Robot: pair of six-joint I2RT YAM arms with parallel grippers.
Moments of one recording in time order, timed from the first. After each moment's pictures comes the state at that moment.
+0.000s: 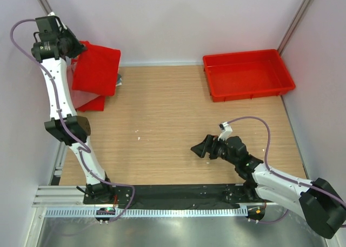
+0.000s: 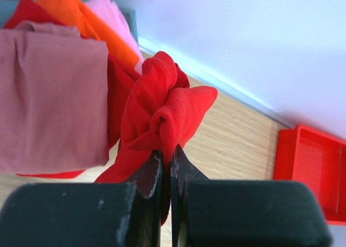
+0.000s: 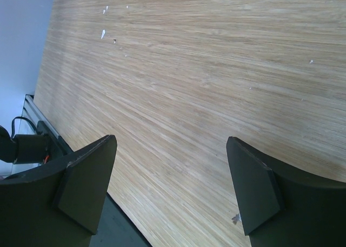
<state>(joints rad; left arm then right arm) 0.24 2.07 2.58 -1.06 0.21 -0.44 0.66 0.86 0.12 0.36 -0.15 0.76</state>
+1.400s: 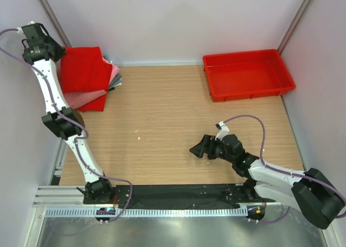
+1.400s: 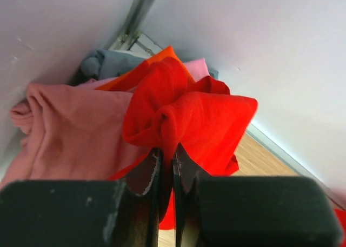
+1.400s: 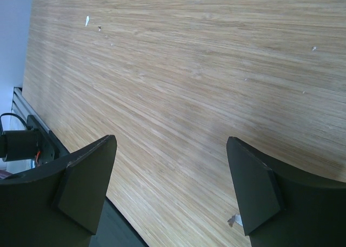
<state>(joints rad) 0.40 2.29 2.72 -0.96 0.12 -0.44 0.66 0.99 0.14 0.39 -0.17 0.76</state>
